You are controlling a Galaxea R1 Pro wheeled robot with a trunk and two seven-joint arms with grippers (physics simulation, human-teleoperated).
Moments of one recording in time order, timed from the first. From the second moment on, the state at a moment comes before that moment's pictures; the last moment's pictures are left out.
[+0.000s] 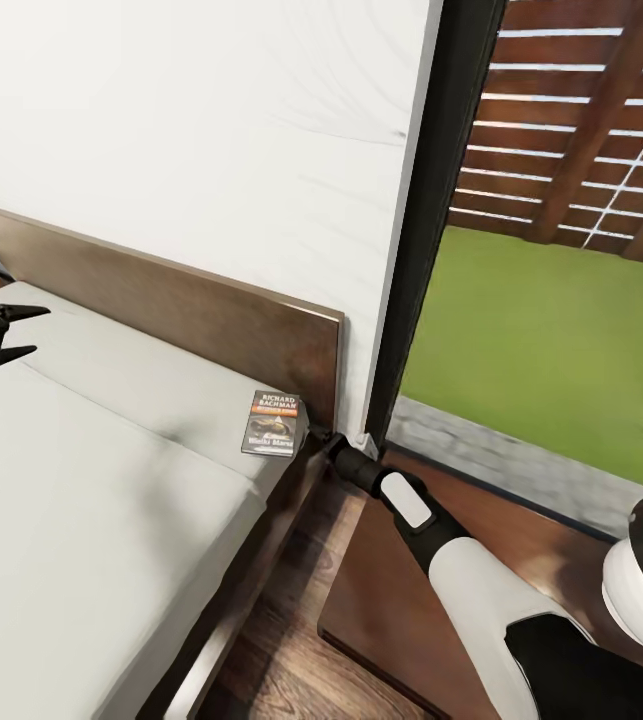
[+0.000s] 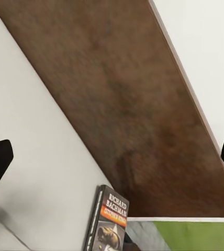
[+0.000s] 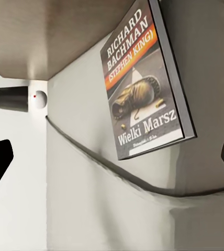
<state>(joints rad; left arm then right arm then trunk) -1.40 0.62 0.47 -0.47 0.24 1.01 -0.69 -0.91 0.17 0.15 -0.47 -1.02 0.34 0.35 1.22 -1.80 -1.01</state>
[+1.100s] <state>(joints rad) -1.41 0.62 0.46 -0.46 0.26 1.02 -0.67 -0.91 0.17 0.16 -0.47 -1.01 0.36 0.47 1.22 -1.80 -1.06</state>
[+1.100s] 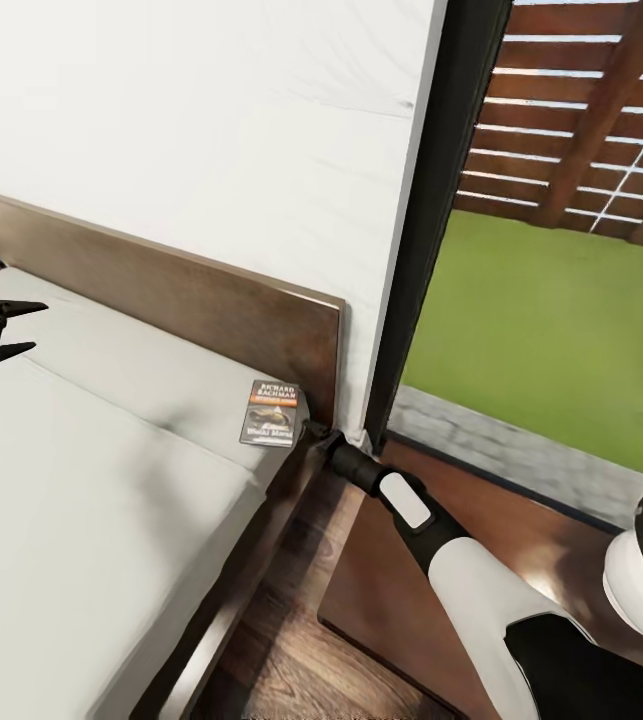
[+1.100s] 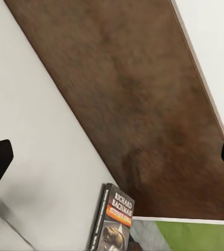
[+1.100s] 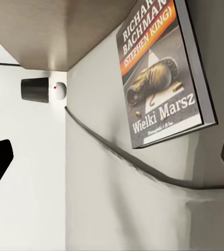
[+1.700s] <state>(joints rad) -1.41 0.62 0.46 -0.46 0.26 1.02 -0.67 -0.91 0.17 0.17 -0.48 -1.01 0.35 0.47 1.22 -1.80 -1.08</state>
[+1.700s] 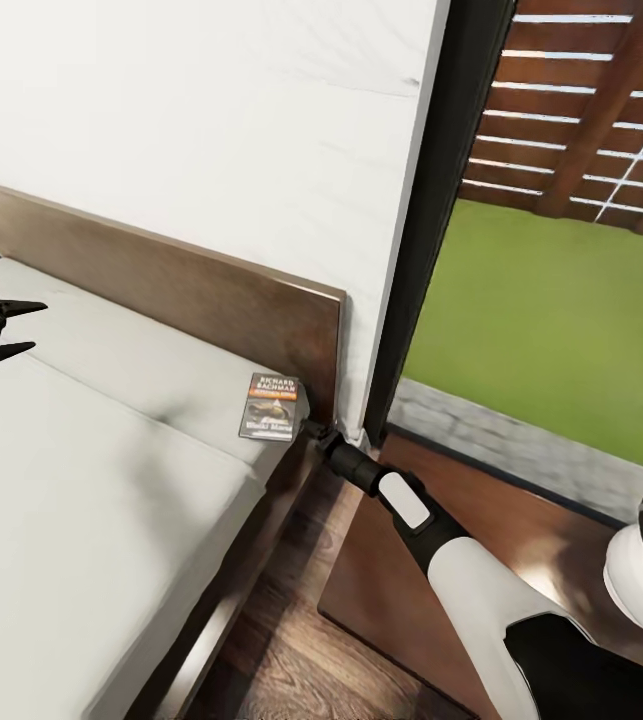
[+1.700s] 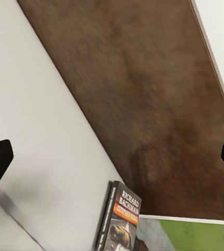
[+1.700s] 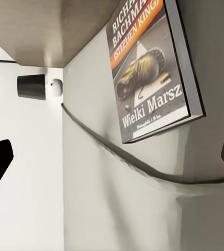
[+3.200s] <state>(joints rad) -1.42 0.62 0.46 -0.47 0.26 1.02 -0.67 -0.95 0.17 0.18 -0.52 -1.01 0.38 0.47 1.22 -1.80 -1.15</state>
